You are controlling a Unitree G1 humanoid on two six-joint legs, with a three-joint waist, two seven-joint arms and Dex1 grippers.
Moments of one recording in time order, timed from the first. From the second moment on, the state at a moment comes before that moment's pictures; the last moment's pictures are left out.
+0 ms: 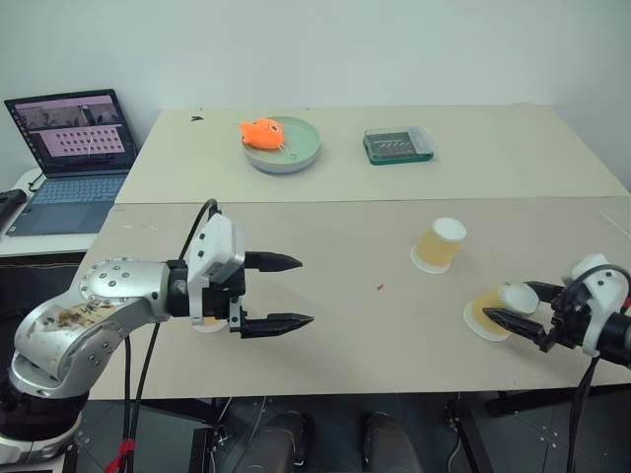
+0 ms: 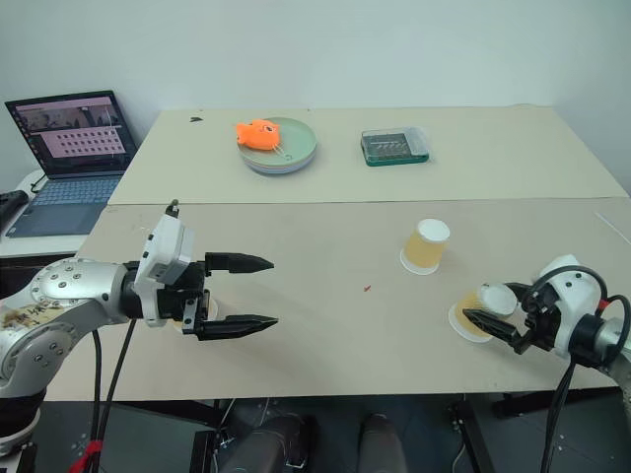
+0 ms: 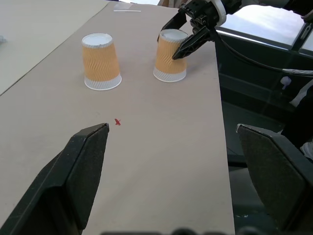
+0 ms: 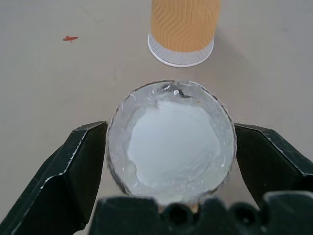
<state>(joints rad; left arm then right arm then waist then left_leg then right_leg) -0.34 0.85 0.06 -0.60 -0.83 0.75 -0.94 0.09 -0.91 -0.44 -0.17 0.46 0.52 0.95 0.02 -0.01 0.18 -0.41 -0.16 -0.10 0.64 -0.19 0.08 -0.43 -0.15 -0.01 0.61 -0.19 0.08</state>
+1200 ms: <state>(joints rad) -0.31 0.85 0.05 -0.60 -0.79 0.74 -0.94 0.05 -0.91 -0.41 -0.15 0.44 0.50 0.93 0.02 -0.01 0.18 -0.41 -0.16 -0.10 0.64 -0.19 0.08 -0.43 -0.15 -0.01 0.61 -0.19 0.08</state>
